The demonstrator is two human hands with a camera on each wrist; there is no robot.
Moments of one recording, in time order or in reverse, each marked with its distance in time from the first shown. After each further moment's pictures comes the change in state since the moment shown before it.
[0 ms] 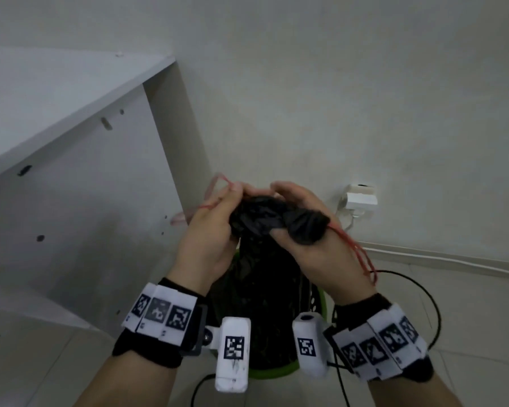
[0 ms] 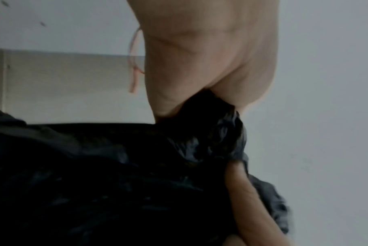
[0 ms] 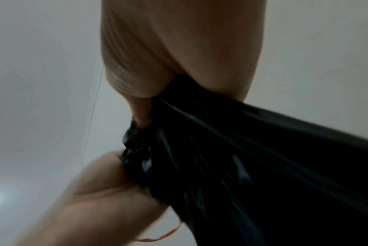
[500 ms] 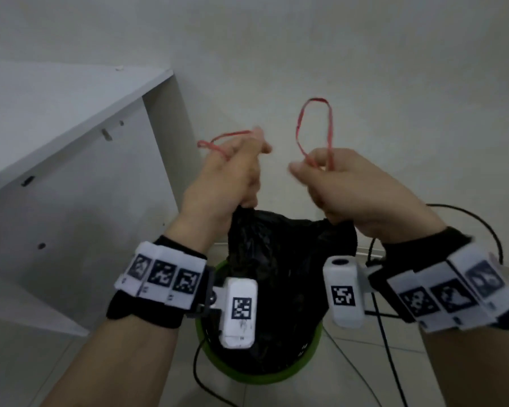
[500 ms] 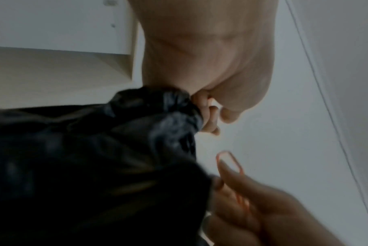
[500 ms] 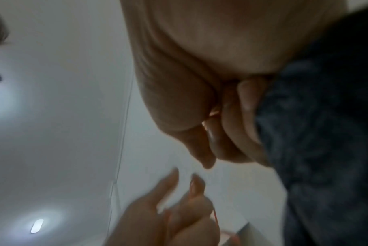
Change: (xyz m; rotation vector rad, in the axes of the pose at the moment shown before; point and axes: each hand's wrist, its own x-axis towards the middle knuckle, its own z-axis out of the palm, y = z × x) left_hand 0.018 0.054 0.046 0.303 -0.147 0.123; right_hand 0.051 -0.085 -0.039 -0.340 -0.033 0.278
